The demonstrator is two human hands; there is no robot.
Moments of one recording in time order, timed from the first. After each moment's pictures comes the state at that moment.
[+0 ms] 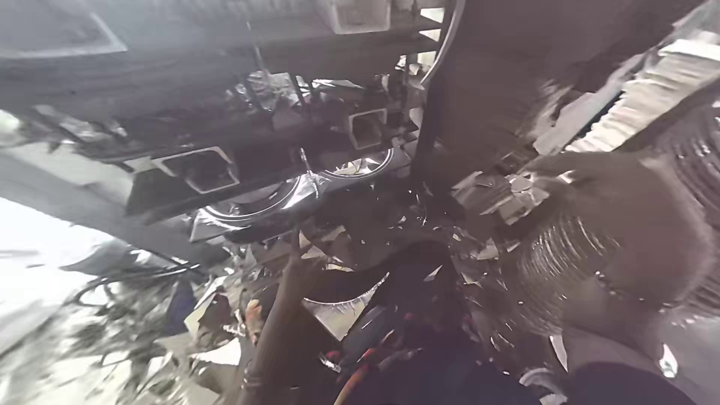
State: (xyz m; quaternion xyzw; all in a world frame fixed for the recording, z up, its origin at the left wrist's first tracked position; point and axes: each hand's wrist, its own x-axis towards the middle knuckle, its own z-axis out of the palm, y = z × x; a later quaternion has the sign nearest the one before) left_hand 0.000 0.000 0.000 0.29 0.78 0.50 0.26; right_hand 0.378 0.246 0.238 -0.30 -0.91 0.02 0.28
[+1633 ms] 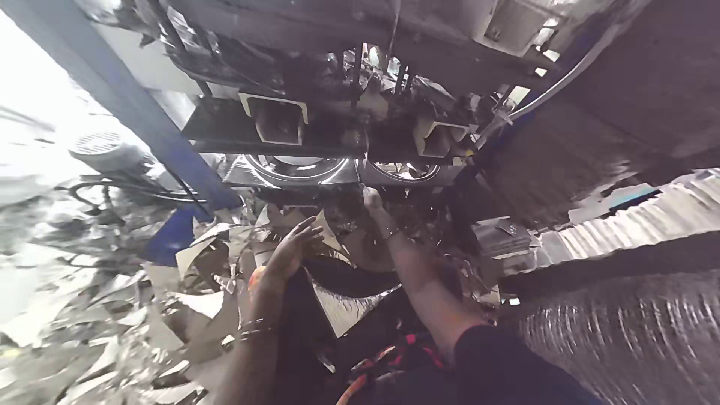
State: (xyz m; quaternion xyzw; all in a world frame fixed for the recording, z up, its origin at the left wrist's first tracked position) left_hand -0.083 -0.026 -0.067 0.01 0.56 0.72 0.40; right_hand -0.028 0.187 0.013 -0.24 -0.79 0.55 0.12
